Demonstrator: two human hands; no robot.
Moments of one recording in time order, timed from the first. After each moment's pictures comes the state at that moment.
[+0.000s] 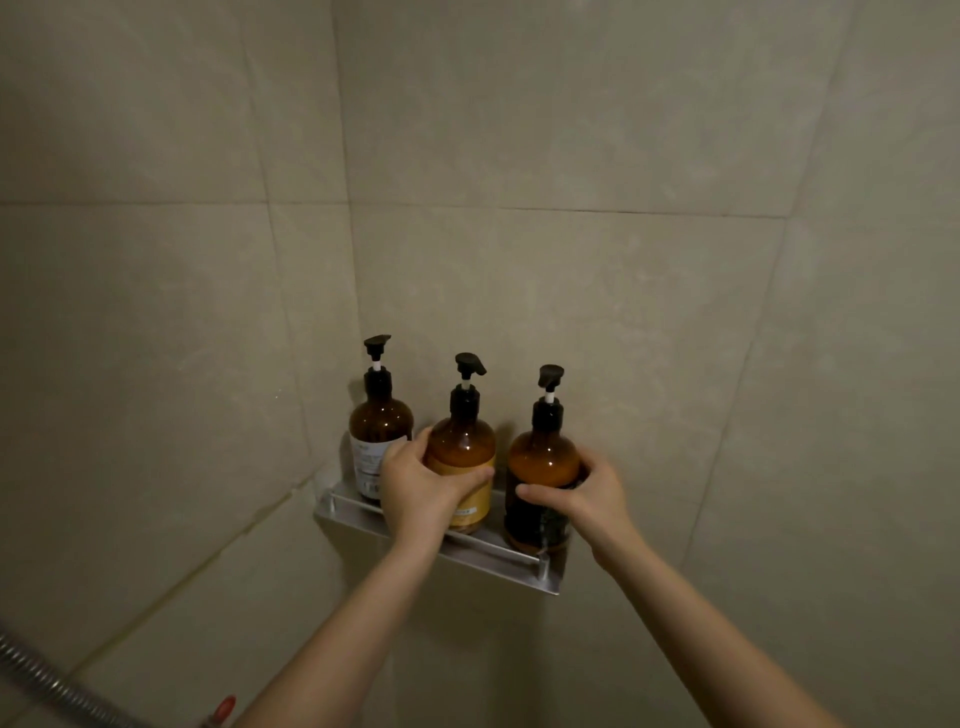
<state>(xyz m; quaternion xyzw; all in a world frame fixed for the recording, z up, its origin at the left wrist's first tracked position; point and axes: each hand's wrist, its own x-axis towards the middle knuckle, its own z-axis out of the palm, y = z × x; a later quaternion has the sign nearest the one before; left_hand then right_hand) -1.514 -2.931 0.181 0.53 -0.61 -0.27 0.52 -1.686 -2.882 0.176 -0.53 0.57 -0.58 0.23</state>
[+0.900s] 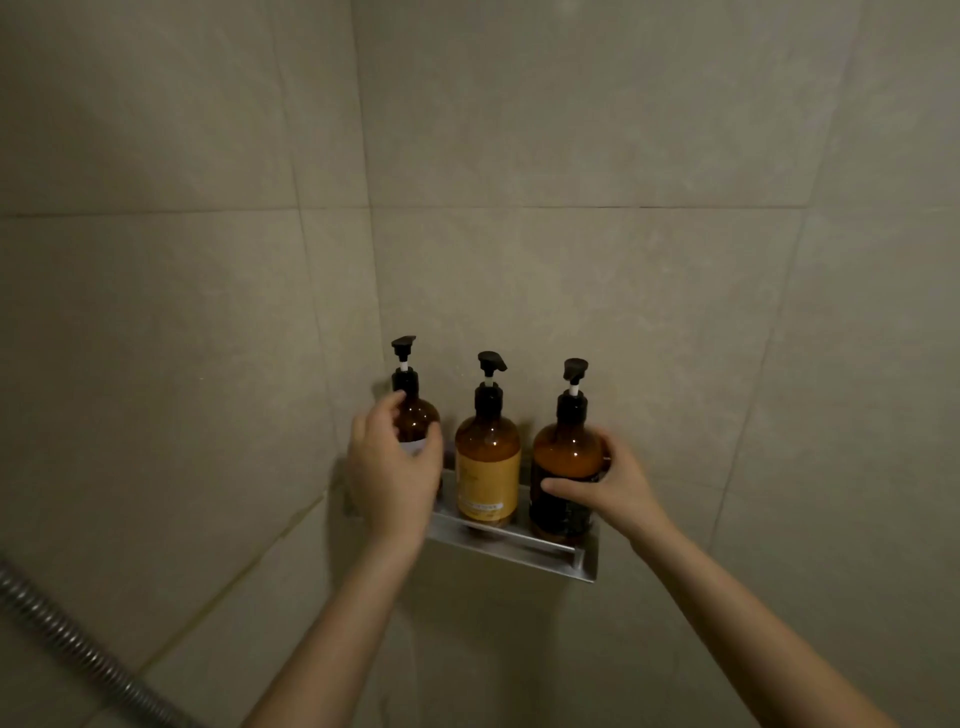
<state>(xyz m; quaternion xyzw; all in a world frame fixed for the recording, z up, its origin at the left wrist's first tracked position) -1.462 -2.935 0.204 0.52 -0.61 -0.10 0.58 -1.681 -2.885 0.173 -0.53 0.63 -0.53 0.20</state>
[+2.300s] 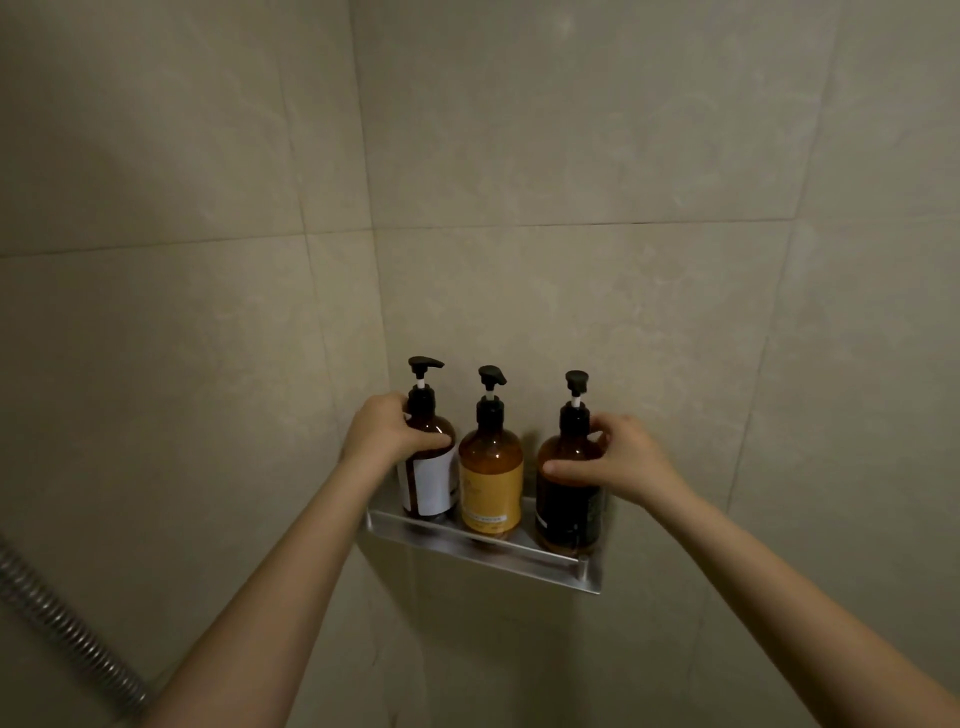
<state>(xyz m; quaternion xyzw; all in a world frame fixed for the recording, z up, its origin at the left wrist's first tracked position) -1.443 -3.010 0.243 0.57 -0.73 -0.21 0.32 -1.679 -2.880 0.236 -0.56 0.73 -0.37 0.12</state>
